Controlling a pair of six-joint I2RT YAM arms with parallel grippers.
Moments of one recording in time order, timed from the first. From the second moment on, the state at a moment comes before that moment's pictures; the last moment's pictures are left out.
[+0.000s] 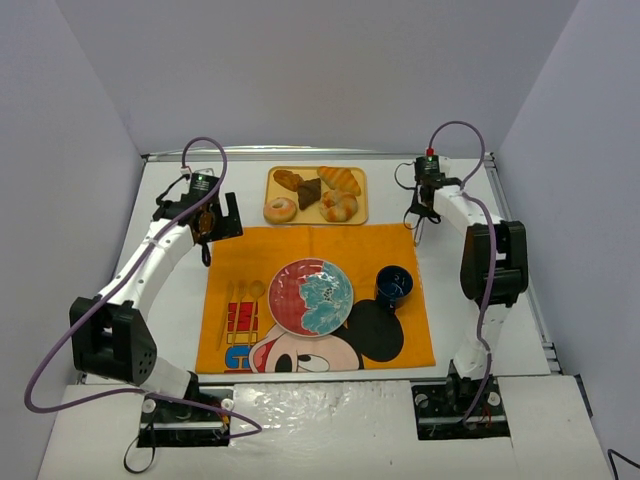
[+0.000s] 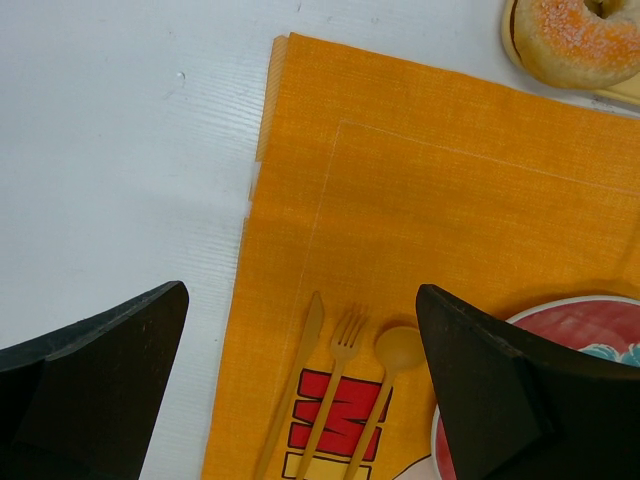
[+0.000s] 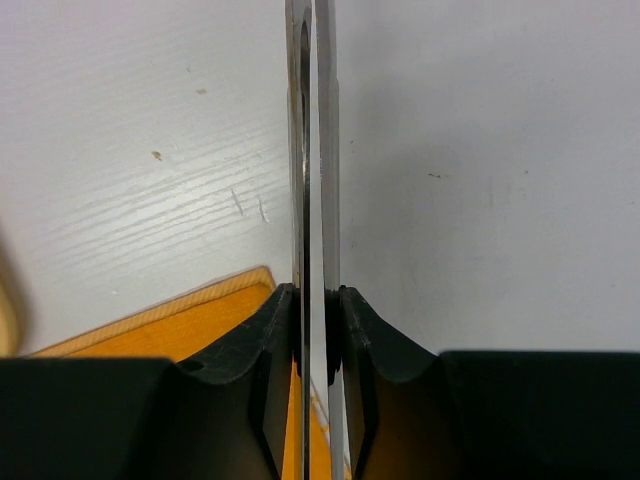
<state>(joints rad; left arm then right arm) -0.21 1.47 1.28 -0.75 -0.24 -0.38 0.12 1.99 1.48 -0.43 0.30 0.33</state>
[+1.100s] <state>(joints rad) -0.21 1.40 1.25 -0.78 -0.25 -0.38 0.16 1.77 1.48 -0.50 0.27 0.37</state>
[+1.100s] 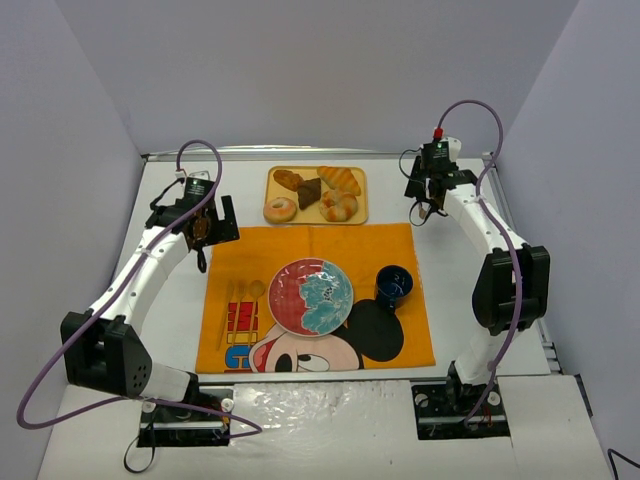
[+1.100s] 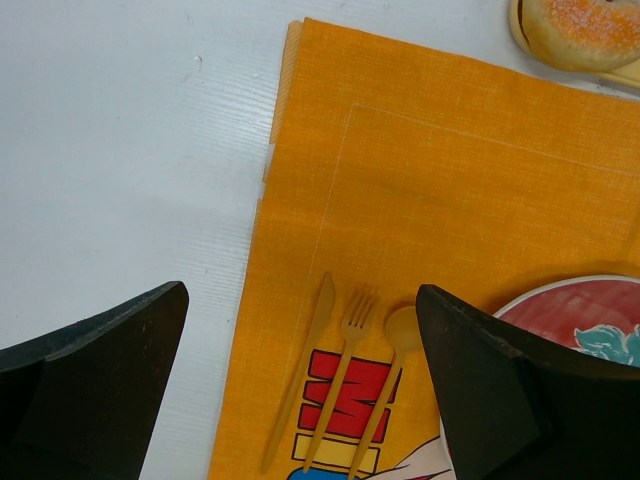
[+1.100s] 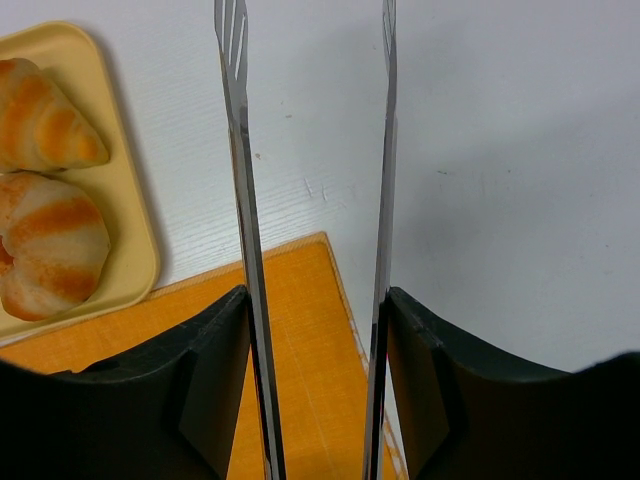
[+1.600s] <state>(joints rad) -0.21 1.39 1.24 -0.79 -0.26 -0.38 0.23 1.77 1.56 -0.57 0.22 0.40</state>
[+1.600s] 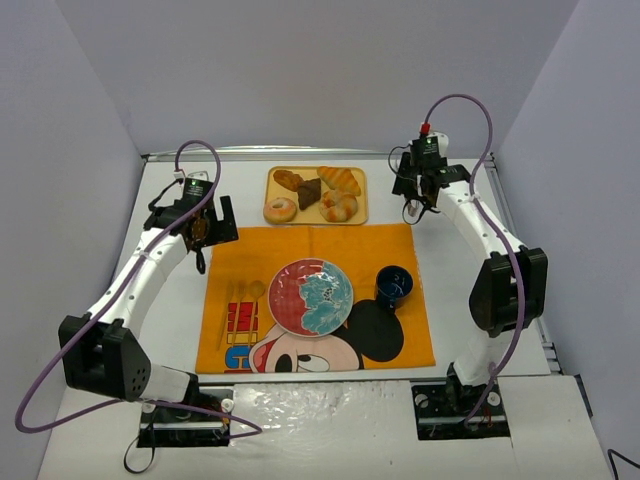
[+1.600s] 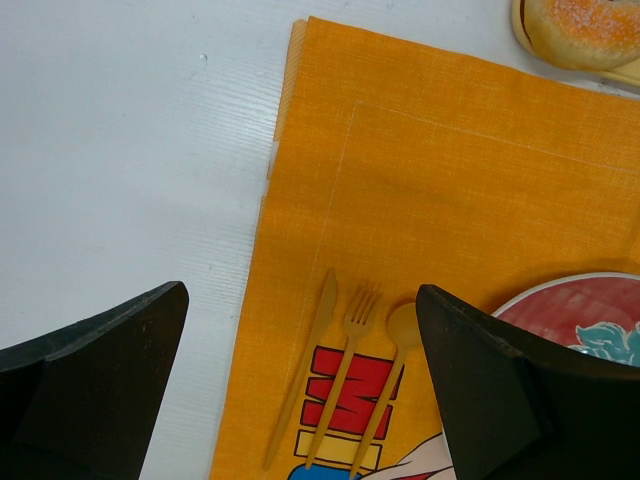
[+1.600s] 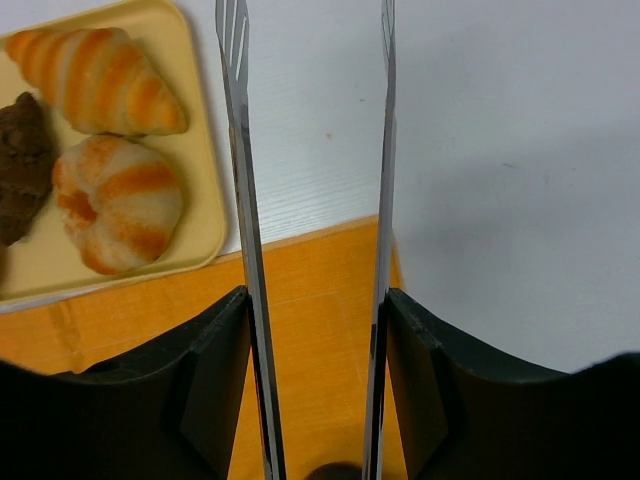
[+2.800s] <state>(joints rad) -0.22 1.27 1.18 -0.82 -0.27 -0.38 0.50 1.72 1.53 -0.69 0.15 0.49</state>
